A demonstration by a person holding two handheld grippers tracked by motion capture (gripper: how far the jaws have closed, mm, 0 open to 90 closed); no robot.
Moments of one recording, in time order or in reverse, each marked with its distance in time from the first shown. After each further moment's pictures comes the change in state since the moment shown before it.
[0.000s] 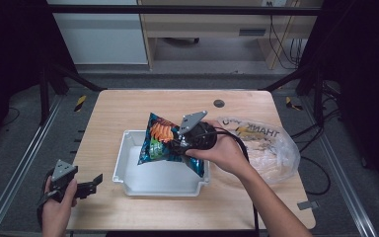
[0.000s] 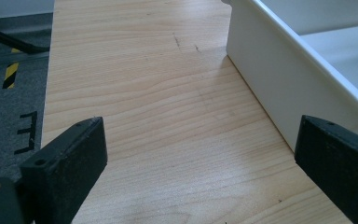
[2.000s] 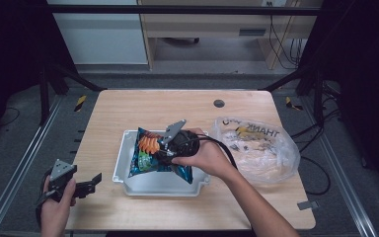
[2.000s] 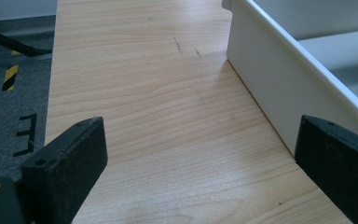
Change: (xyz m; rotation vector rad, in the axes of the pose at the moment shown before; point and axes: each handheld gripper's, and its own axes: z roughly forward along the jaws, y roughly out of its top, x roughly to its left) left arm 0.002 0.001 -0.002 -0.016 -0.004 -0.004; right arm 0.016 0.004 0.052 0.055 0.091 -0.032
